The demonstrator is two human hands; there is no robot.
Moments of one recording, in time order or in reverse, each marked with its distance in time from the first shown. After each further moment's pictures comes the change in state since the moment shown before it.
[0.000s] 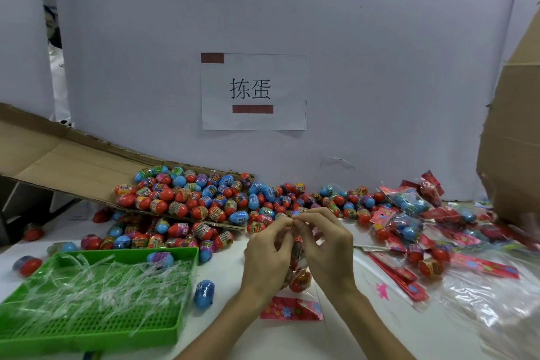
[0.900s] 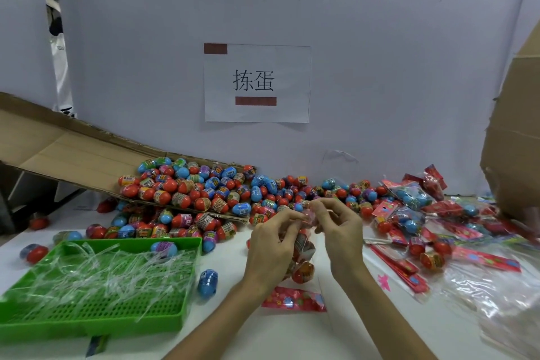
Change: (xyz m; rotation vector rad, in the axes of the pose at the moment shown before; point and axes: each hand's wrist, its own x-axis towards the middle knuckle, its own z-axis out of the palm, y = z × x) left_hand 0.002 -0.004 0.001 -0.059 -0.061 -0.028; right_hand 0.010 0.001 -0.008 0.506 0.023 0.539
